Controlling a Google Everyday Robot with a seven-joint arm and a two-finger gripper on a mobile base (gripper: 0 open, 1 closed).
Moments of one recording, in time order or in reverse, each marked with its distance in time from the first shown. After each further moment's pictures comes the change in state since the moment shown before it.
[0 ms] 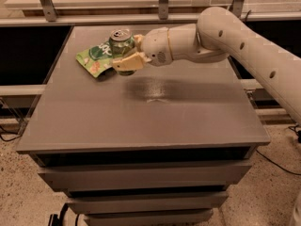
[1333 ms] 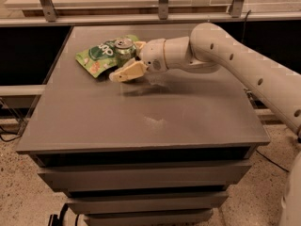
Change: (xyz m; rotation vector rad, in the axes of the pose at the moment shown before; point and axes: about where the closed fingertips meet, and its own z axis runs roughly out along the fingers) arm 0.043 -0.032 0.019 0.098 0.010 0.087
